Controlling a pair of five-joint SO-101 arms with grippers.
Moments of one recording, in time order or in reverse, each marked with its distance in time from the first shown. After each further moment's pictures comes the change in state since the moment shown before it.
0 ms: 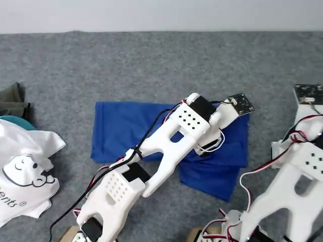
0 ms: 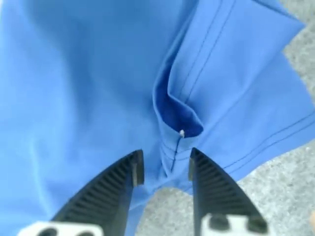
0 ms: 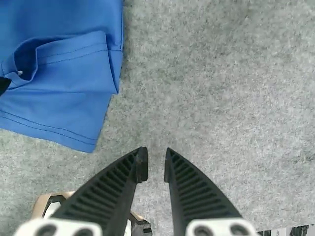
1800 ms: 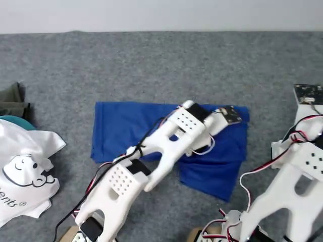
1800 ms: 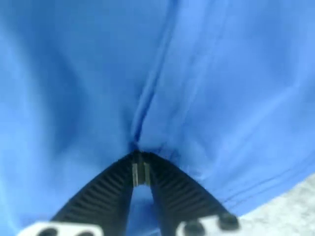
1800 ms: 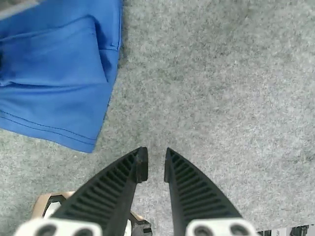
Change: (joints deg) left arm -4.4 7.1 6.7 -6.2 -4.9; right arm 0.0 0.0 0.0 0.1 0.0
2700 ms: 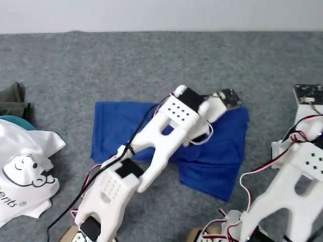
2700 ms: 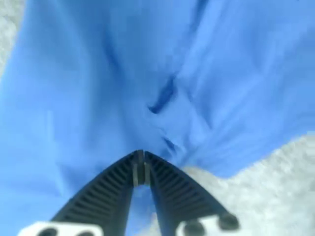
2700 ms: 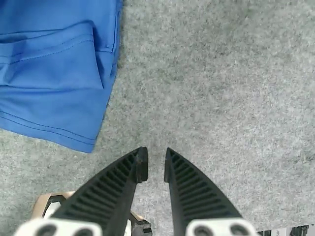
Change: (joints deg) left arm 0.6 -10.4 -3.0 9.1 0.2; right arm 0.0 0.0 0.0 0.0 0.0
